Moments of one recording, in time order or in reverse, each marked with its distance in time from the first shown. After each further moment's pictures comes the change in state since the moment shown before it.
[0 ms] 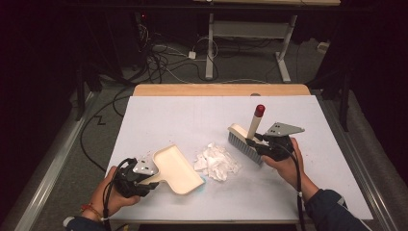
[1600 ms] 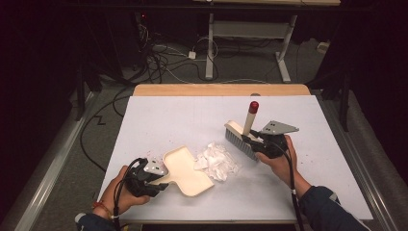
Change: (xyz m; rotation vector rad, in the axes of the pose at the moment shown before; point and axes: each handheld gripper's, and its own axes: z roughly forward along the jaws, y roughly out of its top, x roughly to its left) left arm -0.008 0.017 0.015 -0.009 -0.056 0.024; right arm 0.002 0.002 0.016 -0.045 -0.025 -0.003
